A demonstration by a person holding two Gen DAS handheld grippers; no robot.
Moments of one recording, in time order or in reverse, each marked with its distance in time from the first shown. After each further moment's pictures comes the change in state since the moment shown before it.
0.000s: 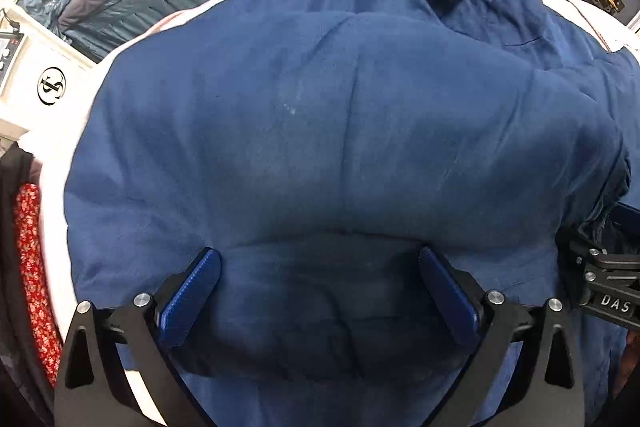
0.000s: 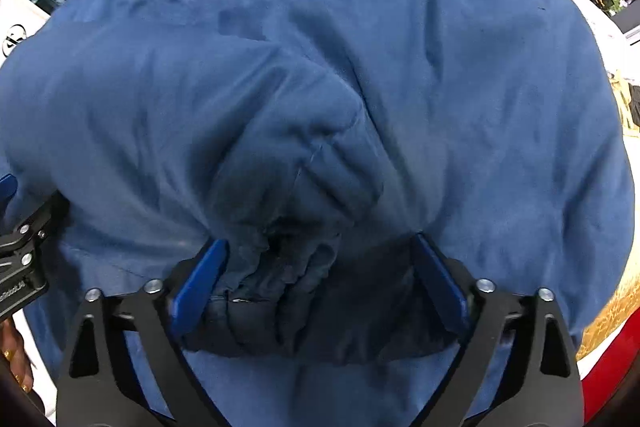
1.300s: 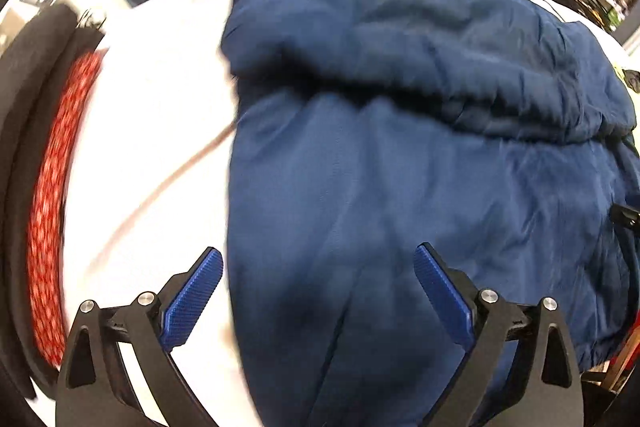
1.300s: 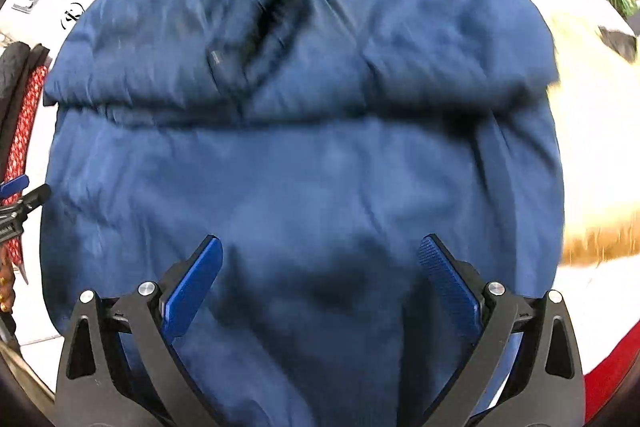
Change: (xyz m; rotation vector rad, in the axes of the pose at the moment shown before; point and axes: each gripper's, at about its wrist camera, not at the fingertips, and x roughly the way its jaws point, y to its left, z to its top) left arm -0.066 0.101 -0.182 -0.106 -0.053 -0.041; right arm -0.068 -0.092 -0.190 -0.052 -0.101 0.168
